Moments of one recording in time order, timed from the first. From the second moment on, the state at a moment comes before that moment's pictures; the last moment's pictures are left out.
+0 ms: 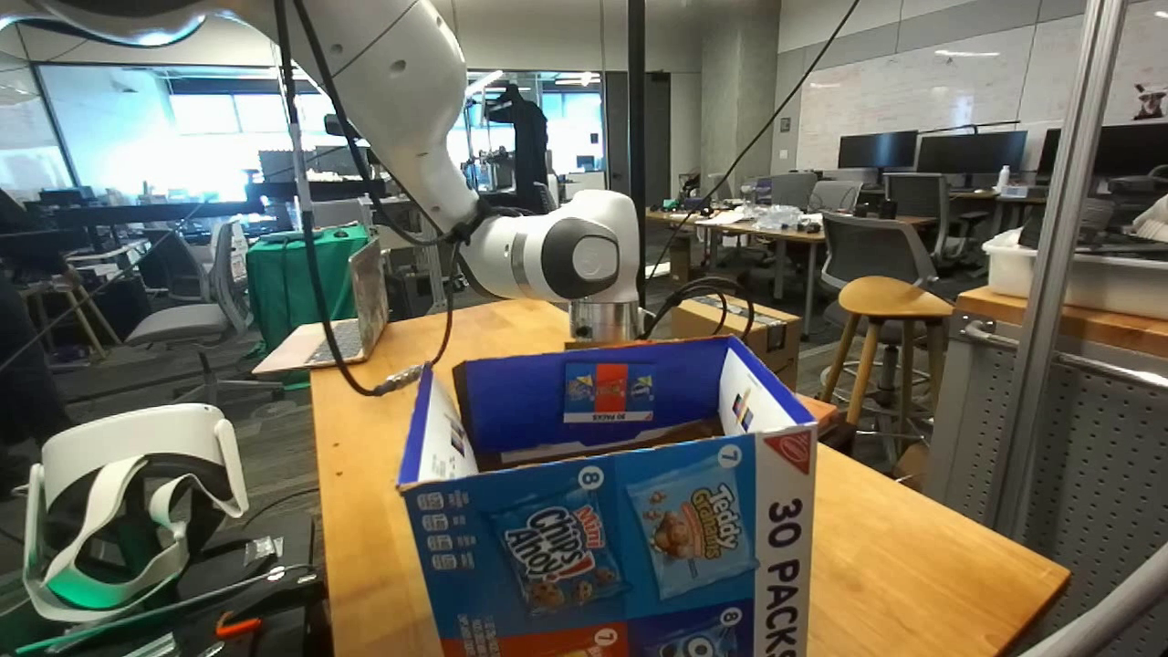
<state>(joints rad) 0.09 0.51 0.16 -1.94 -0.28 2.27 -0.87</state>
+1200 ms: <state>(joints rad) 0.04 0.37 0.16 -1.92 -0.12 2.18 -0.88</state>
